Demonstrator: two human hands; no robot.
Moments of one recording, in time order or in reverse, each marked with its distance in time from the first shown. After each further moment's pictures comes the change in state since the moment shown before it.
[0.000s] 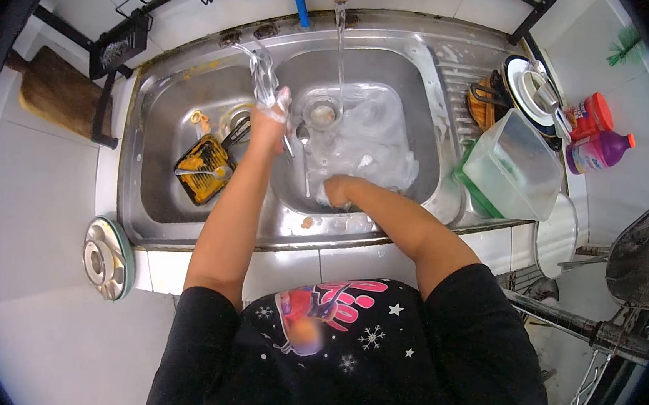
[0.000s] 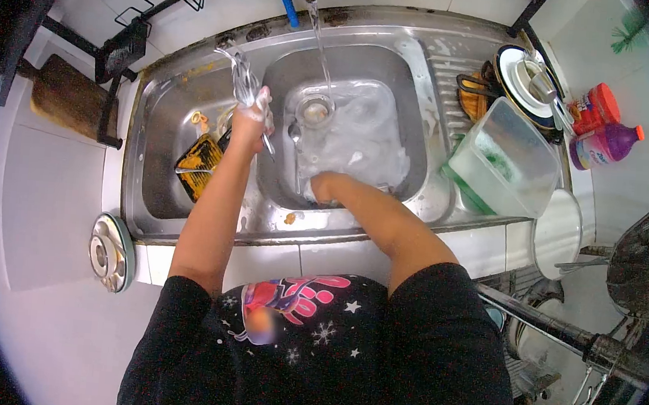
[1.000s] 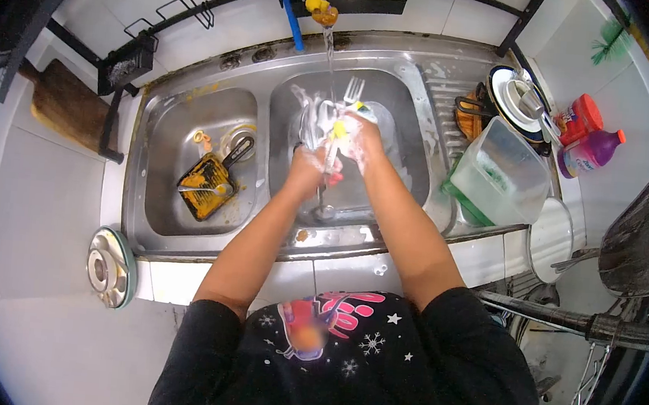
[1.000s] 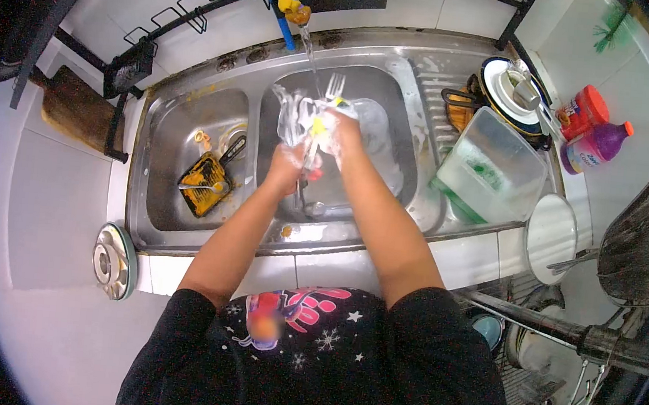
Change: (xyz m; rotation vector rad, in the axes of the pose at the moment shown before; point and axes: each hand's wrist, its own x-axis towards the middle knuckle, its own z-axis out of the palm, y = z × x) left_hand -0.067 -0.019 0.046 0.008 -0.328 -0.187; right_hand -0.047 0.038 -0.103 2.242 0.865 -0.414
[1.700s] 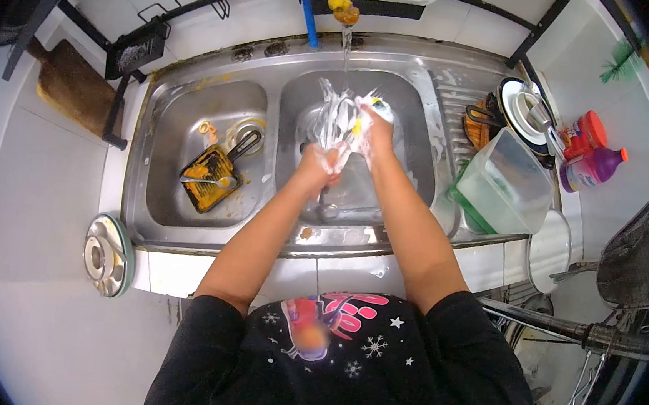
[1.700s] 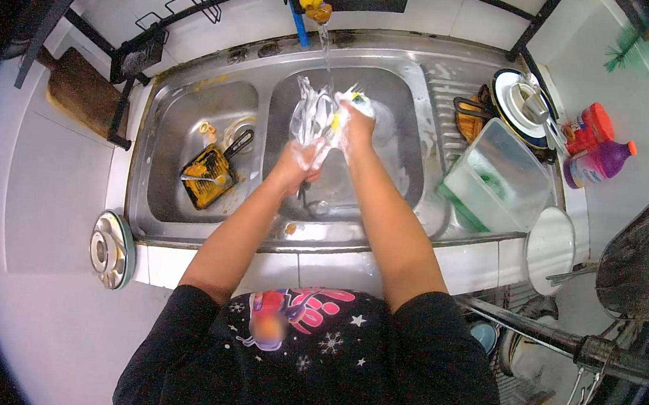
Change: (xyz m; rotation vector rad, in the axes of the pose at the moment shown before) left_hand -0.002 0.002 -0.006 -0.029 -0.096 -0.006; right_hand 0.011 -0.008 0.015 0.013 0.314 -0.264
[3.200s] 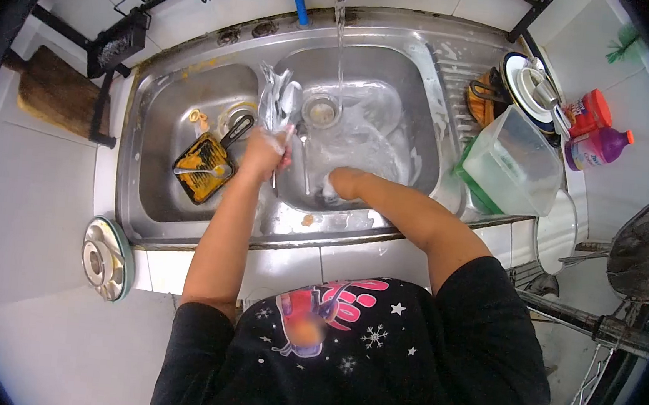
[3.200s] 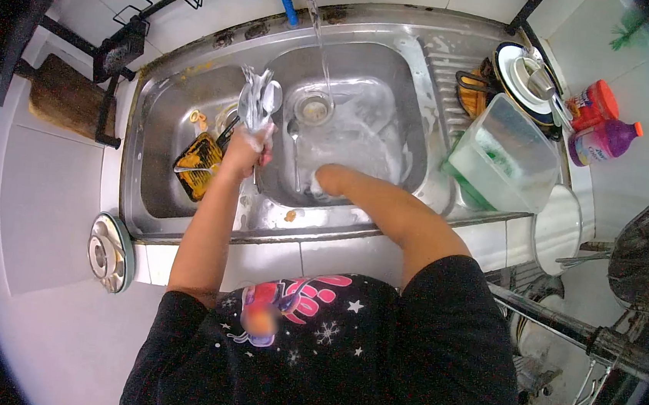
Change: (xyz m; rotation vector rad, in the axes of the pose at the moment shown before) left_hand -0.009 0.018 -0.076 0.312 0.241 -0.063; right_hand -0.064 0.059 -0.071 -2.190 -1.241 -0.054
